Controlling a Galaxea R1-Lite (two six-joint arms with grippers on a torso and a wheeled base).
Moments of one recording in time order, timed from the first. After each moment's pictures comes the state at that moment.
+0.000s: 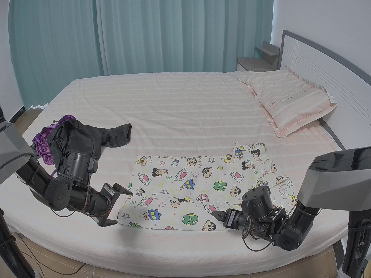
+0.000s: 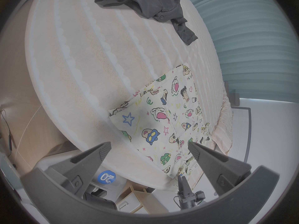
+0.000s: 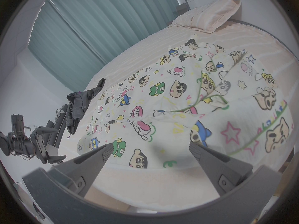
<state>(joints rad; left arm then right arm) -0.20 1.95 -0.67 -0.33 -0.28 -1.20 0.66 2.26 -0.58 -0.98 -0.19 0.78</state>
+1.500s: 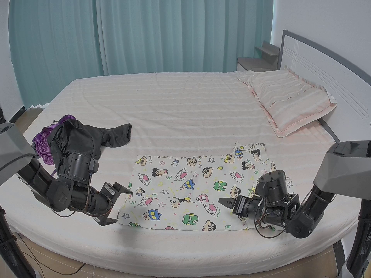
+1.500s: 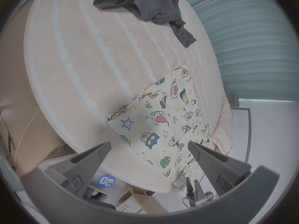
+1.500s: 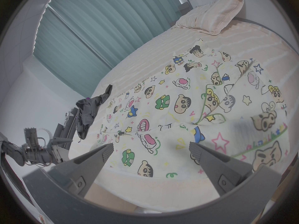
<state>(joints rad) -0.20 1.96 -0.67 -0.37 -0.26 -1.20 0.56 2.19 -0.59 -0.97 -0.04 0.73</state>
